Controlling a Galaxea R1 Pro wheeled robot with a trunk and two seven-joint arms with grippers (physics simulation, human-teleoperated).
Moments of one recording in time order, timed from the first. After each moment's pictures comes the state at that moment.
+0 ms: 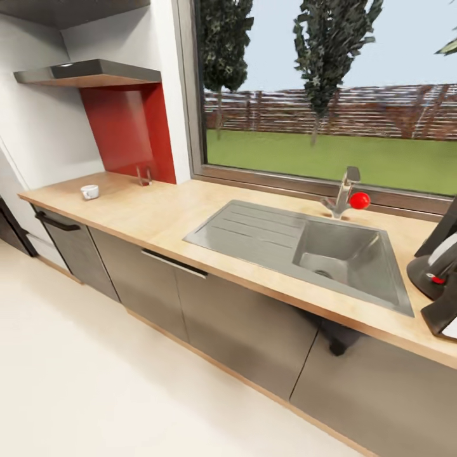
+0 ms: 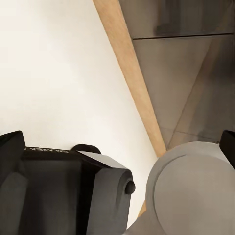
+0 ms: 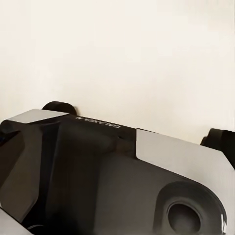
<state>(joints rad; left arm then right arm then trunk) -0.16 0.23 -0.11 -0.03 0.69 0.04 -1.15 -0.30 -0.25 0.01 -0.04 -0.12 -0.02 0.85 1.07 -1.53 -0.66</state>
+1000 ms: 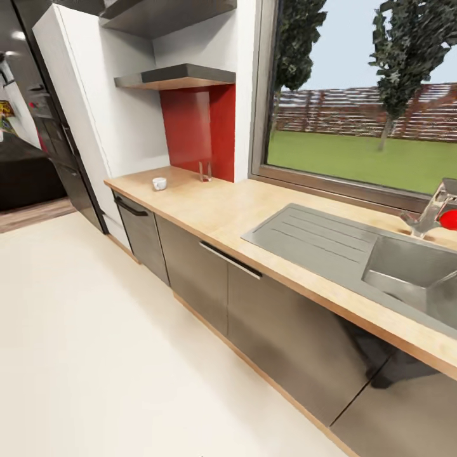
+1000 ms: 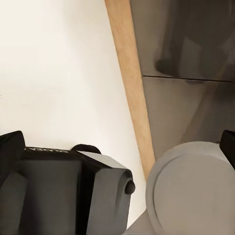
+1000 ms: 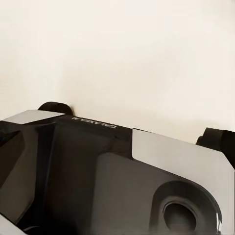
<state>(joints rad) -0.16 0.23 -0.11 -0.03 0.69 0.04 -1.15 -0.30 -0.25 0.01 -0.04 -0.12 -0.02 0.84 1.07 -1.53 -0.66</state>
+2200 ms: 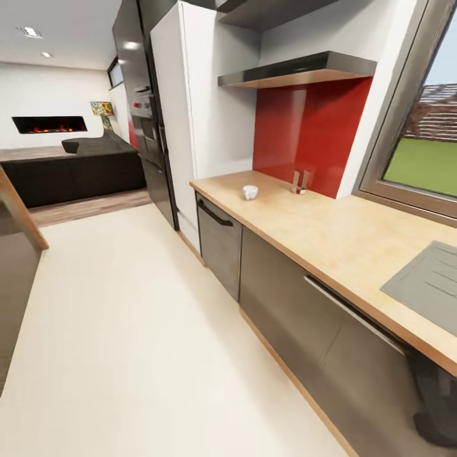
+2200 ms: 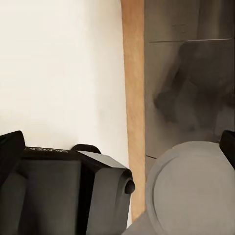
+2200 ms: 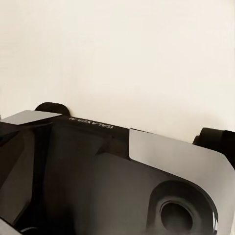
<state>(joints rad) -0.16 0.23 -0.12 -0.03 0.69 0.04 -1.15 -0.30 -0.25 0.01 -0.04 -0.12 -0.03 0.82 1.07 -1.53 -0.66</state>
